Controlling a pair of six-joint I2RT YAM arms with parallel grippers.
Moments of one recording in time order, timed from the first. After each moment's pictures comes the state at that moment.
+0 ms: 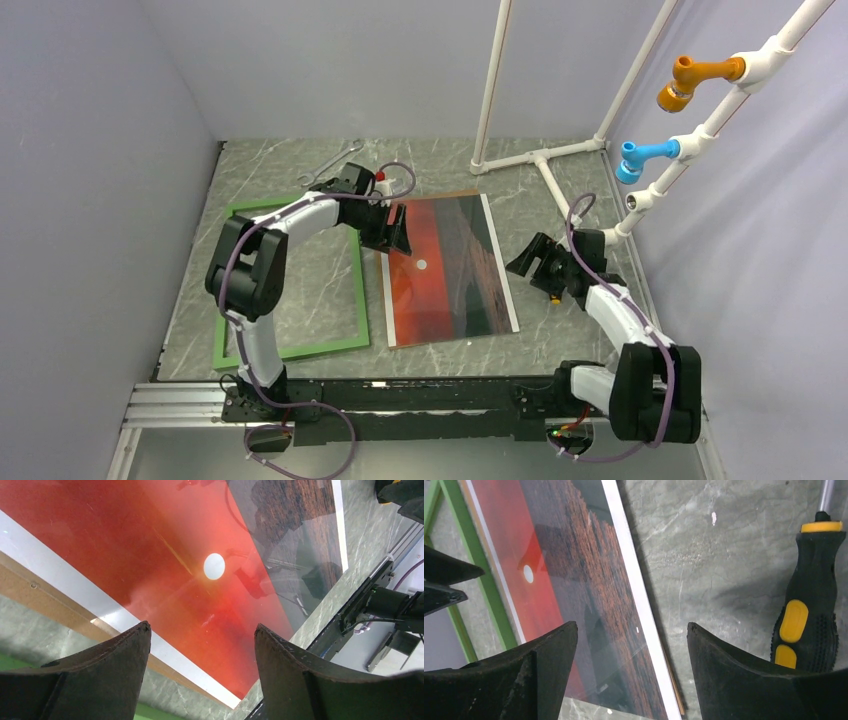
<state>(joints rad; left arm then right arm) -0.41 1.87 1.32 -0.50 0.59 -0.19 -0.04 1.12 0.51 -0.21 -0.38 0.51</state>
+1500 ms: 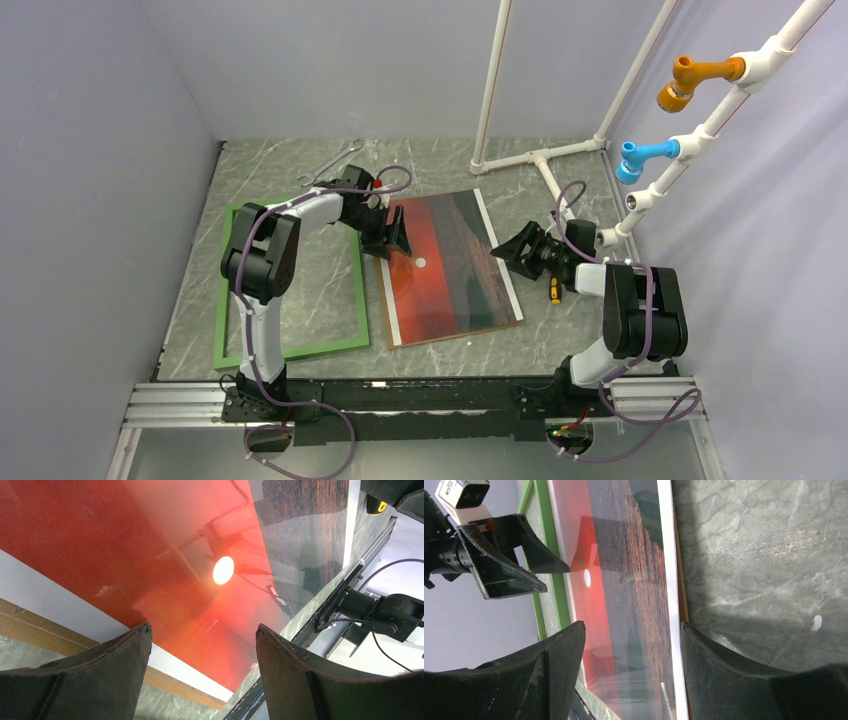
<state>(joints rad) -0.37 2.05 1.40 -0.55 0.69 -0.25 -0.08 1.55 0.53 0.33 -0.77 0.66</state>
